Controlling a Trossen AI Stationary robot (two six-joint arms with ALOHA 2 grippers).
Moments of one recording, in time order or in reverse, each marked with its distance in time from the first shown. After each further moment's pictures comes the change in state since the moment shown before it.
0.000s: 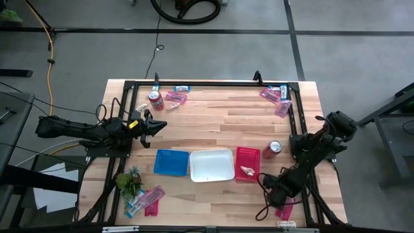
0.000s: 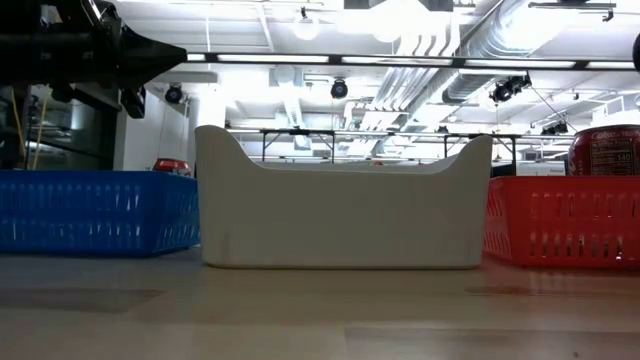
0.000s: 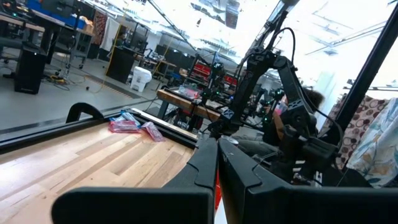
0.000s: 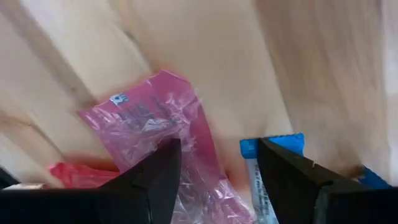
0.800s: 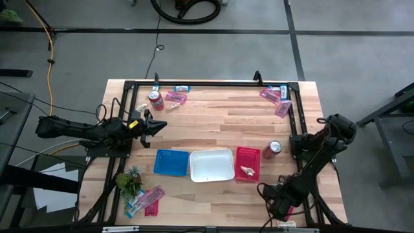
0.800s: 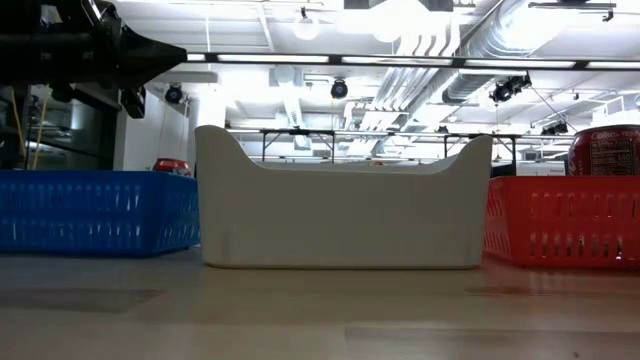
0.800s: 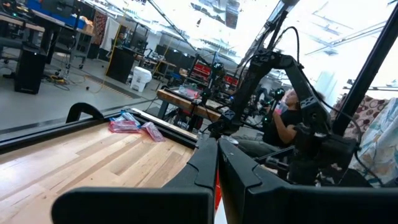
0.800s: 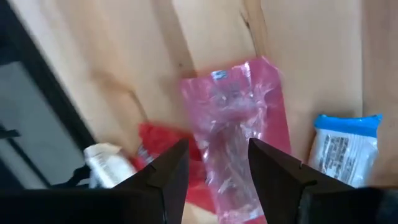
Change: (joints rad) left arm 0.000 0.000 0.000 0.000 0.000 0.000; right arm 0.062 0.047 0.153 -0.029 0.018 -0.042
